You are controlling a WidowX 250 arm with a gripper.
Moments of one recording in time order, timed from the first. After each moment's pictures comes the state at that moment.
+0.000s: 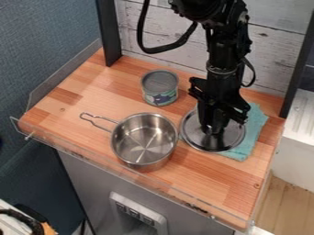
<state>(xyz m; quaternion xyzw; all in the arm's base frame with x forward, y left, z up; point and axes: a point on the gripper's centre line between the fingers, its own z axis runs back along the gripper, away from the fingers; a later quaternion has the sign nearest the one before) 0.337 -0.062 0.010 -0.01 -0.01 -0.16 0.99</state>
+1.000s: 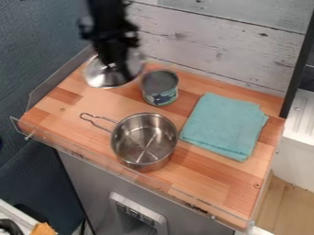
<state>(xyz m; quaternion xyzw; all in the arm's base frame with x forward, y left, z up) 0.314 0.124 0.088 -0.01 -0.06 0.05 1.00</state>
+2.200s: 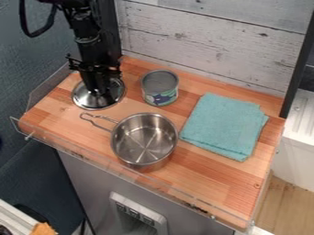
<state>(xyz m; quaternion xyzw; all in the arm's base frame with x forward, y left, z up) 0.336 0.174 0.008 0.03 -0.05 0.08 1.00</state>
